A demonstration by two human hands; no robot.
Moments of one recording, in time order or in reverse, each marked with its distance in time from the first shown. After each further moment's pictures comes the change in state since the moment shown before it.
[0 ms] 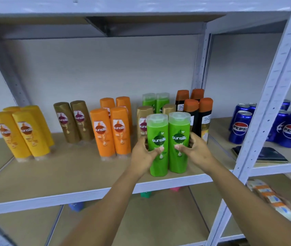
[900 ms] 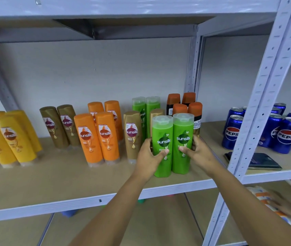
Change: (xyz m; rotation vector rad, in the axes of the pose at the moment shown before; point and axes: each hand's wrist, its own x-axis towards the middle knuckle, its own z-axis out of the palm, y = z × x) left_hand 0.022 -0.005 0.065 0.007 0.034 0.042; right_hand 0.019 0.030 -0.050 0.100 -0.035 0.055
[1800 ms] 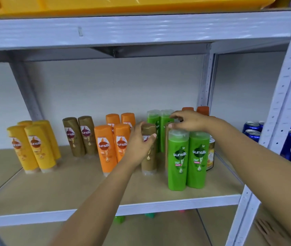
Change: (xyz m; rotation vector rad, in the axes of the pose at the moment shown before) left_hand 0.050 0.044 -0.088 0.299 0.154 0.215; right_hand 0.094 -0.150 0.029 -0.871 -0.391 -0.115
